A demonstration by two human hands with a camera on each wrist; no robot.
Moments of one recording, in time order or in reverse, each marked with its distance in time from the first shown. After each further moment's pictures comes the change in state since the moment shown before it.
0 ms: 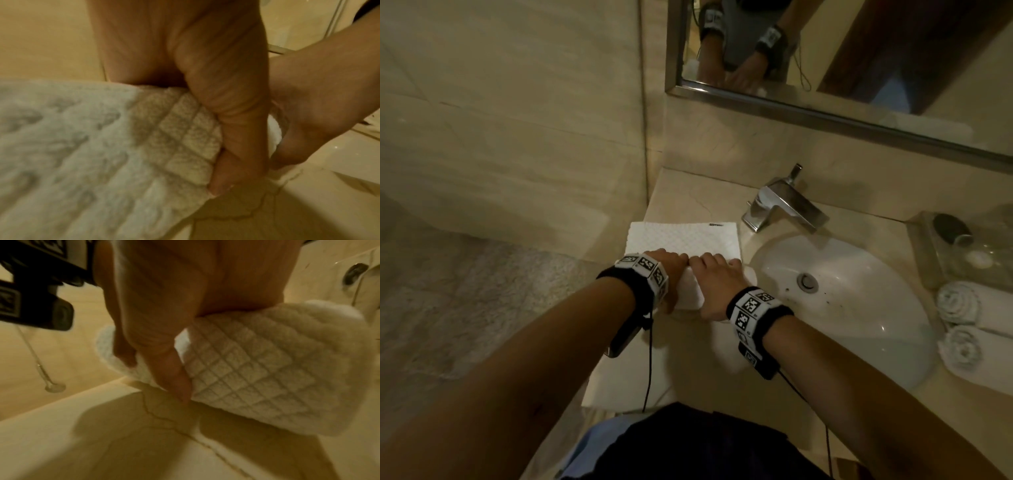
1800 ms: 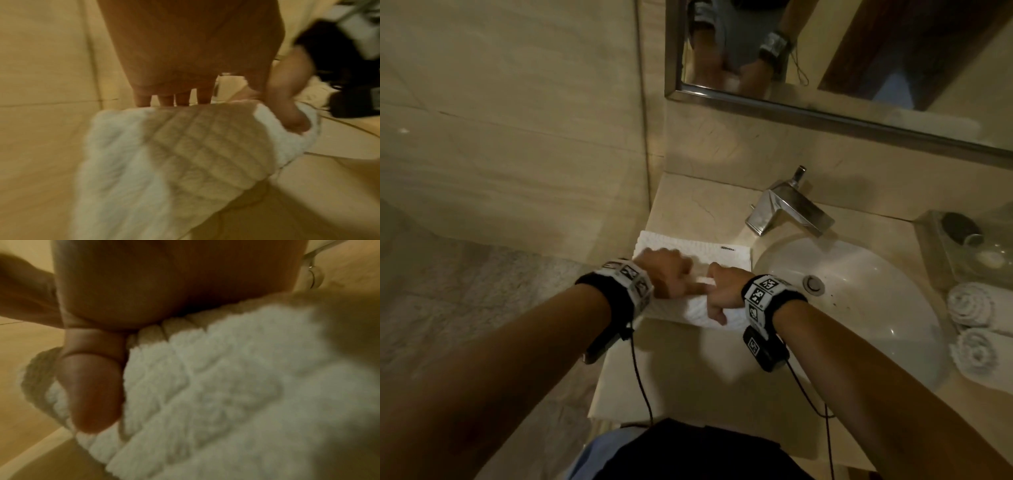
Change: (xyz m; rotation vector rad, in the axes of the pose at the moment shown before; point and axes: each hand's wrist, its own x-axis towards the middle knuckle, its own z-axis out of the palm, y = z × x) left_hand -0.007 -0.015 -0.015 -0.167 0.083 0.083; right_hand 0.004 0.013 -0.033 0.368 -0.370 0.220
